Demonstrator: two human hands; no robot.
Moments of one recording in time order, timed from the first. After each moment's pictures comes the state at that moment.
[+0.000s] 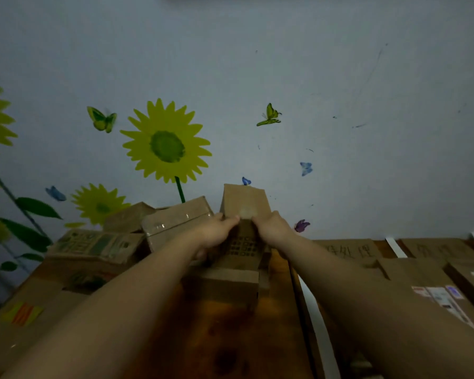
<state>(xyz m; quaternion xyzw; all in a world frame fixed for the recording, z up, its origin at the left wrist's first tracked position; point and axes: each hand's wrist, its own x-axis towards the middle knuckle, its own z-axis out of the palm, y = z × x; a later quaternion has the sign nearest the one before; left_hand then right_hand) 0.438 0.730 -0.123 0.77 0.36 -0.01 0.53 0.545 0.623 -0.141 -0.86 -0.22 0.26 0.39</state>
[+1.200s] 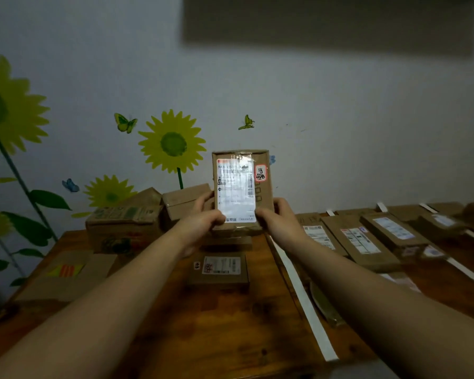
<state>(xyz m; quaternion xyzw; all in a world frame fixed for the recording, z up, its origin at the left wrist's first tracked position) 0.210 0.635 -0.074 0.66 0.18 0.12 0.72 0.301 0.479 -0.082 -0.76 -0.21 0.14 0.61</state>
